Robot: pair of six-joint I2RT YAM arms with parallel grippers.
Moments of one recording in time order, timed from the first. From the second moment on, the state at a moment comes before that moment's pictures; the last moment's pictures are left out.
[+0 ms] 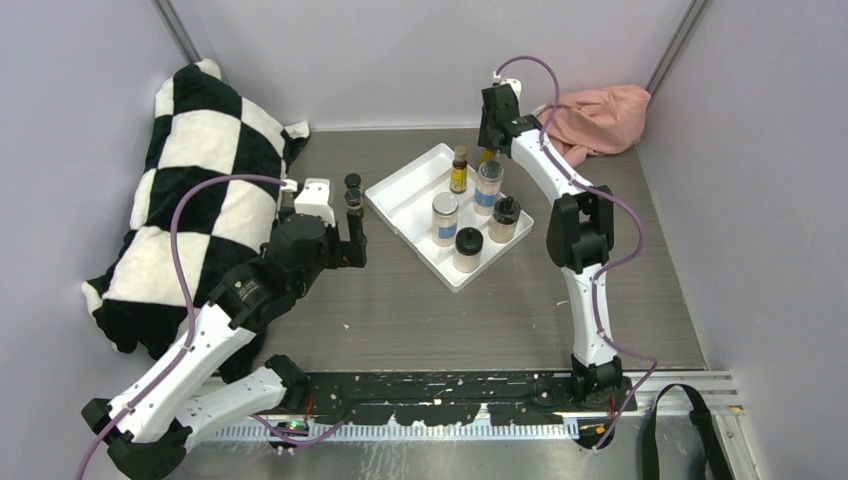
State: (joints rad) left arm -0.72 0.84 1.02 -0.67 -0.44 -0.36; right arm 0.32 2.32 2.17 -0.54 0.32 0.31
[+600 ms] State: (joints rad) left arm -0.72 0.84 1.02 -0.67 -0.44 -0.36; right arm 0.32 2.31 2.16 -0.53 0.33 0.25
